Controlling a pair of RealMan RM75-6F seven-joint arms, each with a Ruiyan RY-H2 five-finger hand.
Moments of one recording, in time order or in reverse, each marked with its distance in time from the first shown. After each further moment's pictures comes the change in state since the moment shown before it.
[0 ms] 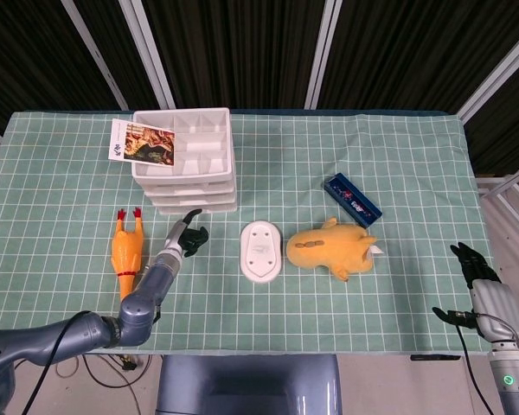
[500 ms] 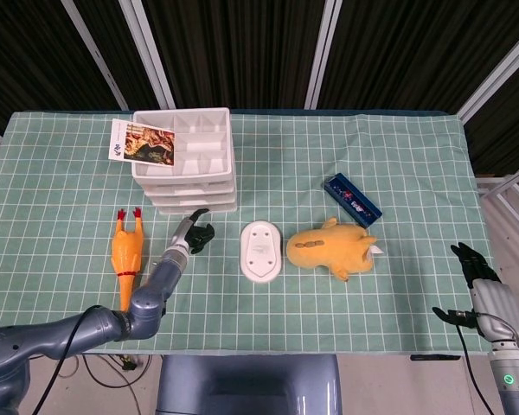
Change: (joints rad) left arm -0.052 -0.053 -0.010 0.110 -0.021 -0.046 -0.017; right arm 0.002 0.004 0.002 -0.006 0.011 -0.010 0.007
